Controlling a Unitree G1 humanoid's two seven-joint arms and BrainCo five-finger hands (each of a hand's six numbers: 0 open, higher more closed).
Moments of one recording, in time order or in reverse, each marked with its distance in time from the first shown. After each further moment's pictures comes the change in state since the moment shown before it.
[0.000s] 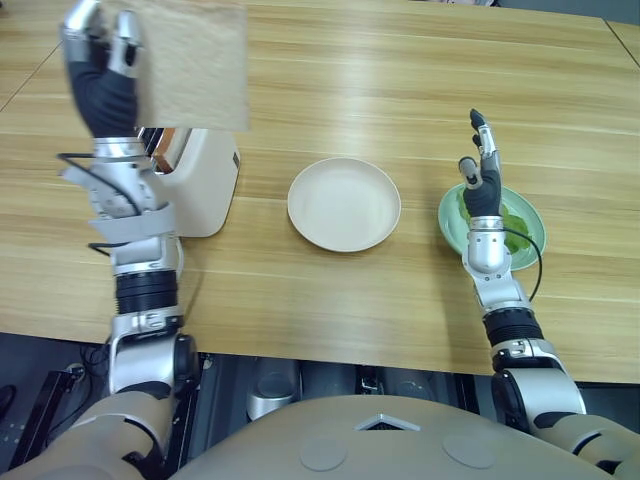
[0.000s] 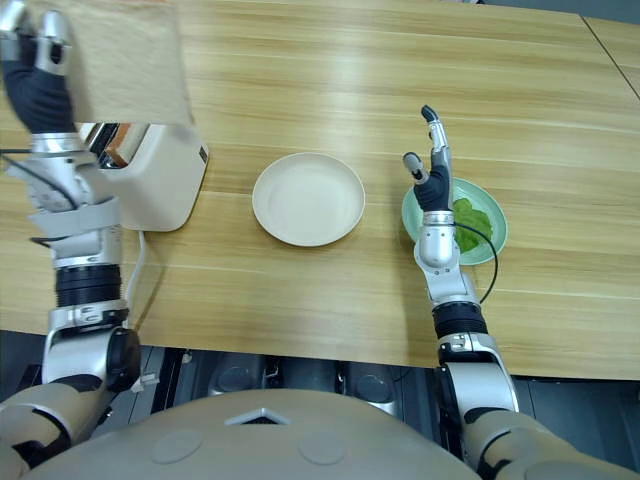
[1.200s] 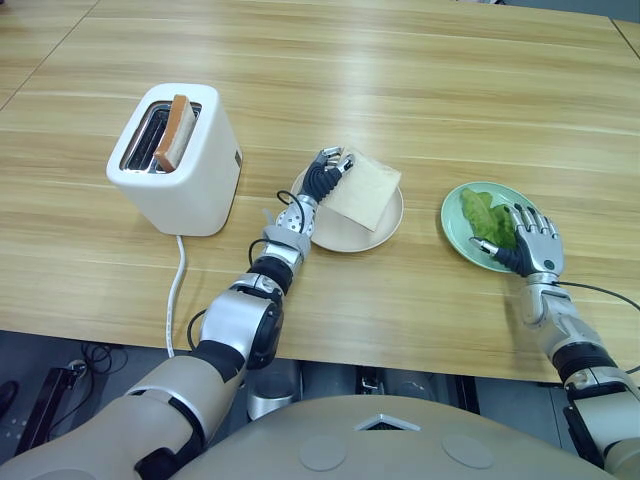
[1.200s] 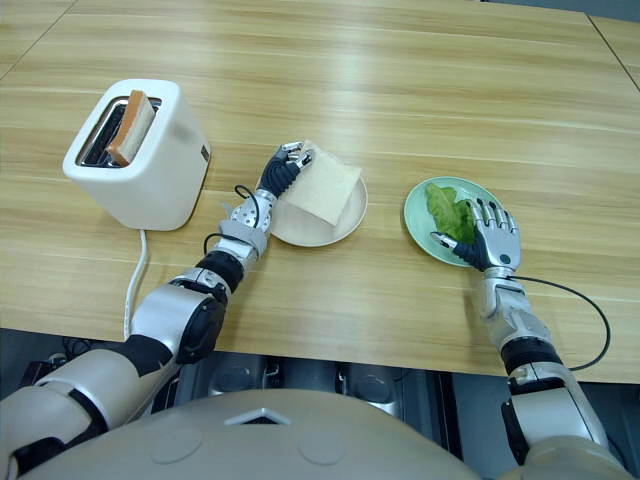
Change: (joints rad) left arm -0.270 -0.317 -0.237 1.029 0.306 -0.014 0.134; right arm 0.097 -0.304 0.265 0.313 -0.451 0.468 -0.286
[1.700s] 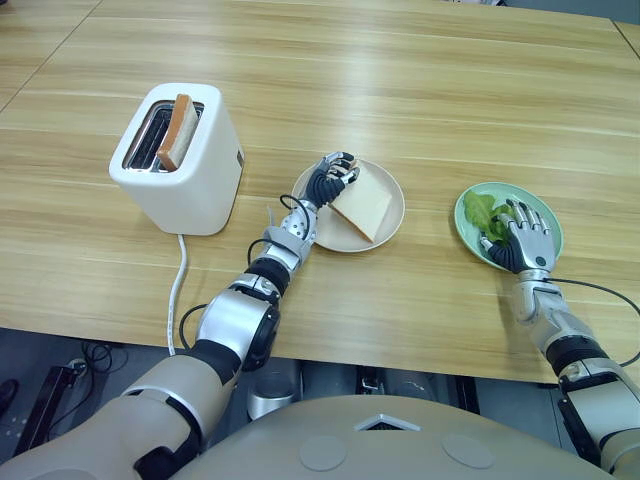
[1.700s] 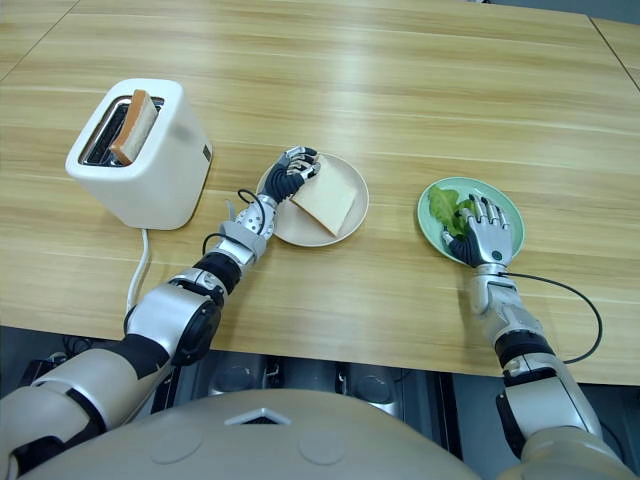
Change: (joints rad) left arm 0.006 0.024 -0.073 0.009 0.105 0.009 0.106; right arm -0.025 0.005 0.040 0.015 0.013 -0.013 -0.066
